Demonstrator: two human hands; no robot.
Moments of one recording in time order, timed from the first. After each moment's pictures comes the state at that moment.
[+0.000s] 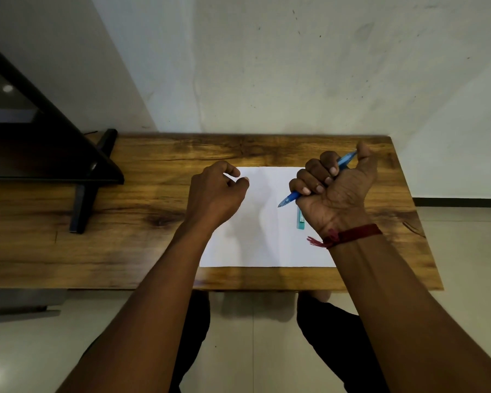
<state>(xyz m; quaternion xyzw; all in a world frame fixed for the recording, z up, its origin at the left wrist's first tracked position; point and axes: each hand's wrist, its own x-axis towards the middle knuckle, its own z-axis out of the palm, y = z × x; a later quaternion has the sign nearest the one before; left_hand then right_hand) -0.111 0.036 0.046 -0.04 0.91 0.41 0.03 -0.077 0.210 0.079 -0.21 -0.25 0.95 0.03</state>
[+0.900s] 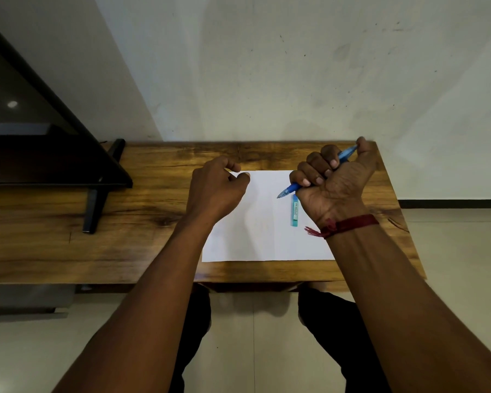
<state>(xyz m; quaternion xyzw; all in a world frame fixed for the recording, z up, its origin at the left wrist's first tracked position) -0.099 0.036 0.078 0.00 0.92 0.40 0.00 -0.063 0.209 0.115 -0.20 -0.24 0.95 0.06</state>
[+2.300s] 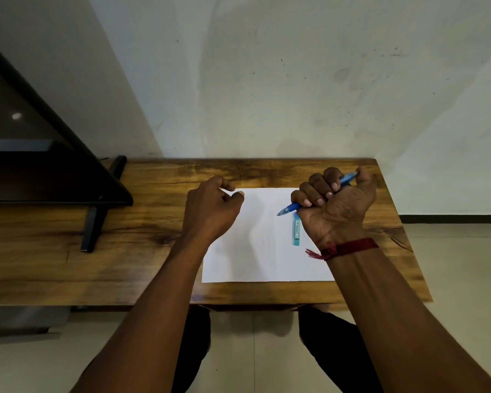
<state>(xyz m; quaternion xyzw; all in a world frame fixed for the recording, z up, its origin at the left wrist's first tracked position) -0.106 0.028 0.070 -0.03 0.91 0.41 0.00 -0.069 0.212 0.100 -0.19 -0.22 0.95 0.08</state>
